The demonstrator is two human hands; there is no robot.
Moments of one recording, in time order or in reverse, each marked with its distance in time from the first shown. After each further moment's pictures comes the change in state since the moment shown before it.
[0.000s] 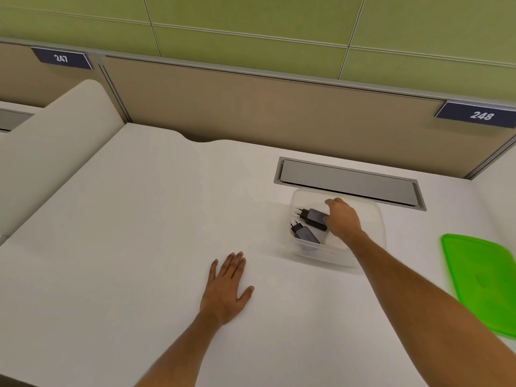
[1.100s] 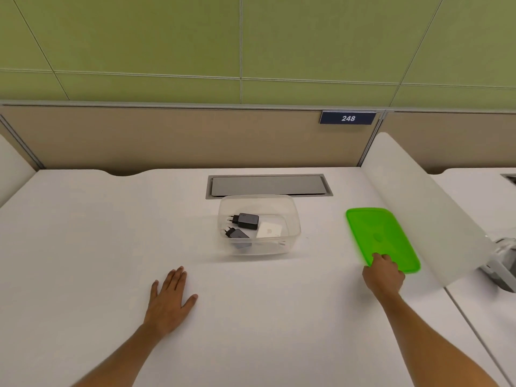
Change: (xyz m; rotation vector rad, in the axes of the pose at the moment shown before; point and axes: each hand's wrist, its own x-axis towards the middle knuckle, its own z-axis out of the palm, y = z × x) left_hand 0.007 0.004 -0.008 0.024 -0.091 -0.004; right_hand -0.215 0.220 -0.008 -0.013 0.157 0.742
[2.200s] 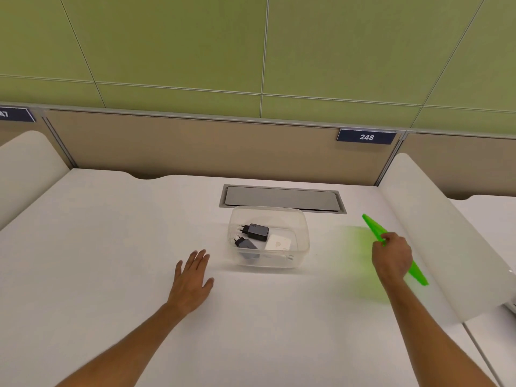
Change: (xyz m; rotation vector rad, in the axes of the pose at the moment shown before) left_hand 0.028 0.050 -0.044 -0.108 0.157 0.019; right_hand 0.040 -0.059 -0.067 0.468 0.309 0.001
